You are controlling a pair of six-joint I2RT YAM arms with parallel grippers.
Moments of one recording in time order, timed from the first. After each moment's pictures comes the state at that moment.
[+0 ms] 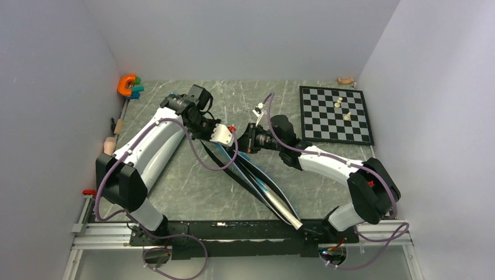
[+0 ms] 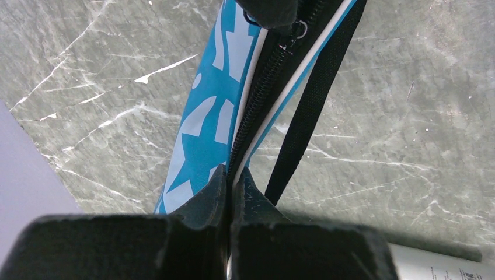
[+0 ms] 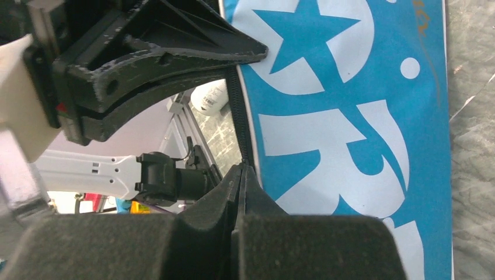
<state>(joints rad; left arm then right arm) -0.45 1.60 1.51 -1.12 0.37 1.45 0.69 1.49 0.85 0.34 -0.51 0.78</state>
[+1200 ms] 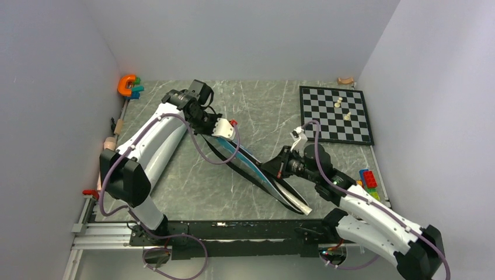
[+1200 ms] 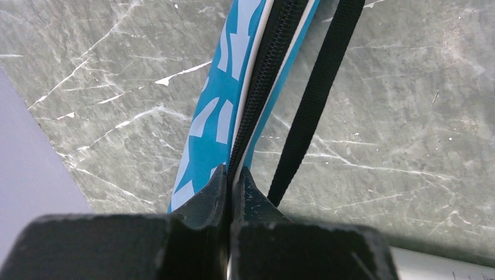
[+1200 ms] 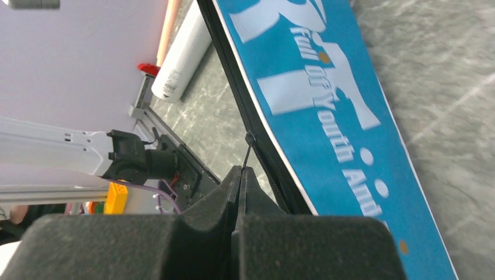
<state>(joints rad) -0.44 1.65 1.57 -1.11 0.38 1.45 0.69 0.83 0.53 -0.03 -0.26 0.78</state>
